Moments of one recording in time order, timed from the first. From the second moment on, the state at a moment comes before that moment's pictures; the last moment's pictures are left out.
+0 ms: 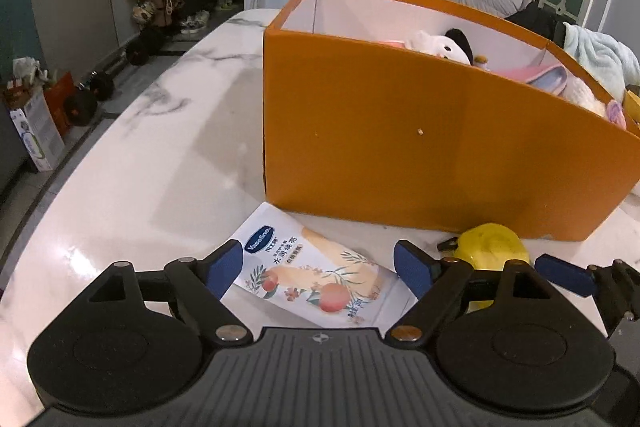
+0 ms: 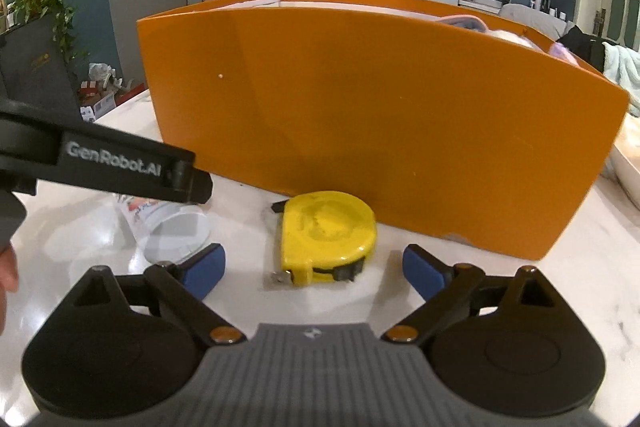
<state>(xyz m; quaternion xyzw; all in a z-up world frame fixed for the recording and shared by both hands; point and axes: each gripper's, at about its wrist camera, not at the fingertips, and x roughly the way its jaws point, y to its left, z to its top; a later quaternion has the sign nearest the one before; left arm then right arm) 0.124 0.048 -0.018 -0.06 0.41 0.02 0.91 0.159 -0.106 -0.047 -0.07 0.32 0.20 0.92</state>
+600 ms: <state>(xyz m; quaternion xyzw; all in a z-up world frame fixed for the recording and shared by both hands) 0.095 0.062 -0.023 -0.03 0.41 -0.03 0.91 0.170 -0.094 -0.046 -0.07 0.31 0.20 0.93</state>
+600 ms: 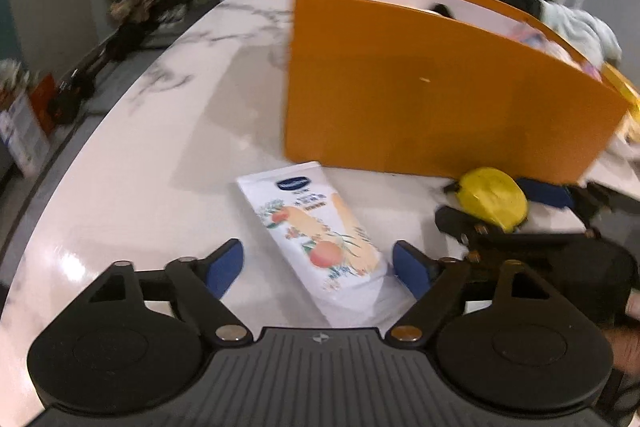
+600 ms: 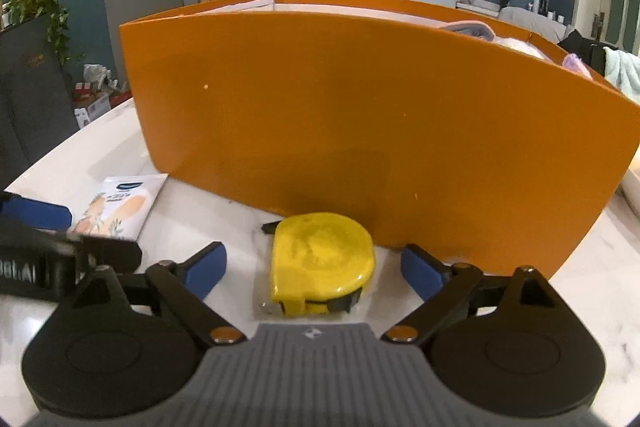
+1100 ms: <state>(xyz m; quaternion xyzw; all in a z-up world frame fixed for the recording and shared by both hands) 0.095 0.026 -0.029 0.03 0.38 -0.07 0.92 0.144 -0.138 -0.043 -0.06 0.30 0.16 0.94</state>
